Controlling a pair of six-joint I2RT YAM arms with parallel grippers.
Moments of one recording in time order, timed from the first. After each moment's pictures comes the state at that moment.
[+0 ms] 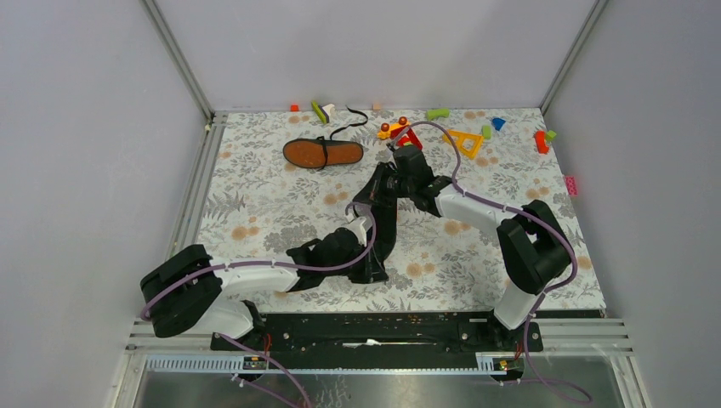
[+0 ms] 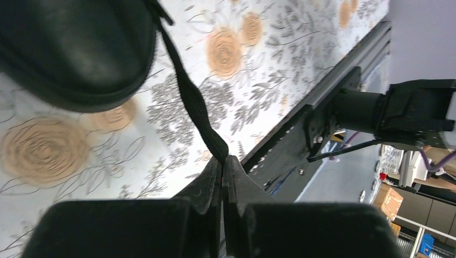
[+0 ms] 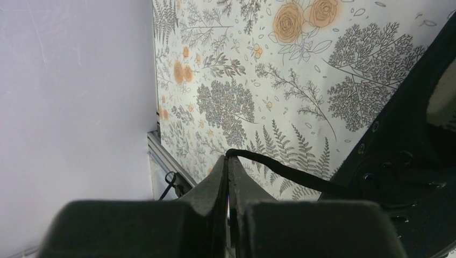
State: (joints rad) left arm -1.01 1.36 0.52 0.19 0.17 -0.94; right arm 0.63 1.72 1.12 0.00 -0.39 0.94
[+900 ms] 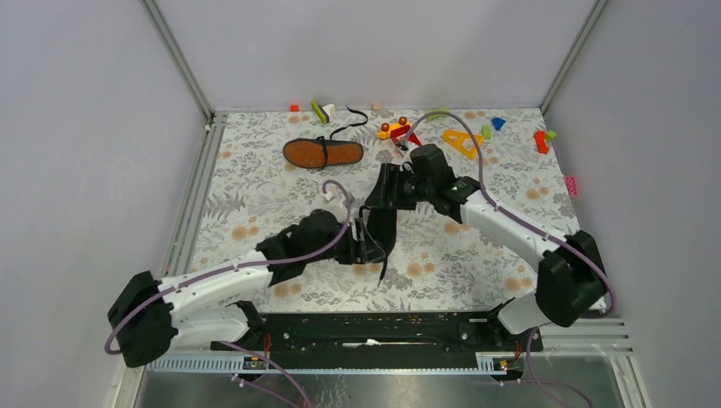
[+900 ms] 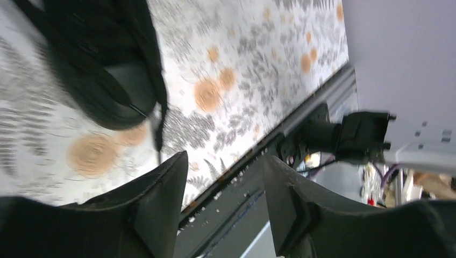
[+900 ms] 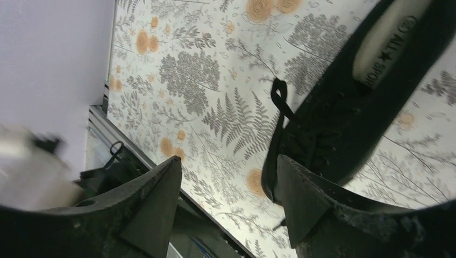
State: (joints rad) left arm -0.98 1.15 0.62 -0.01 0.12 -0.89; right arm 0.62 1.52 1.12 -0.27 -0.32 0.65
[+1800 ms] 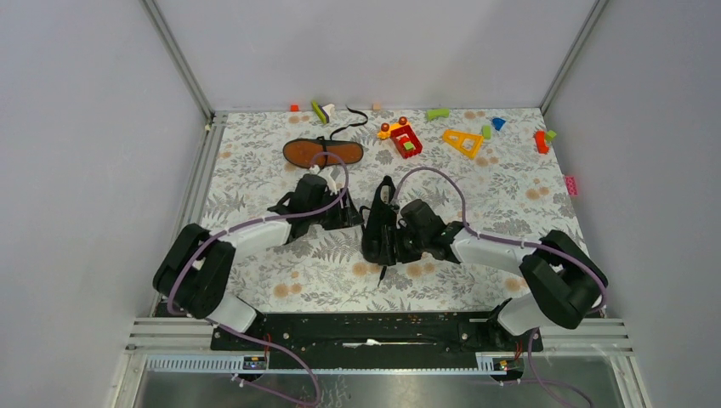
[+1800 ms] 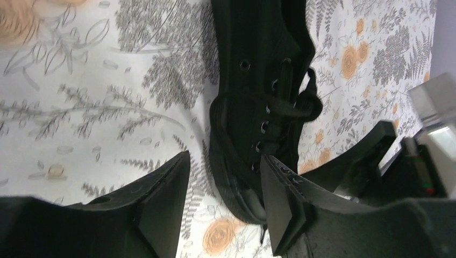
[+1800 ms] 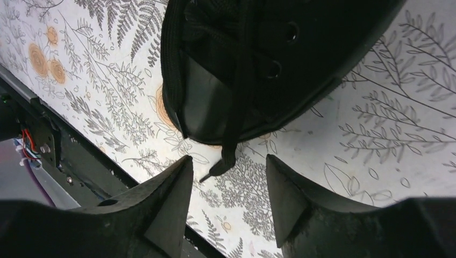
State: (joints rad) left arm -0.54 1.47 0.73 0.04 0.27 -0.66; right arm 0.76 1.46 0.68 -0.13 -0.25 0.55
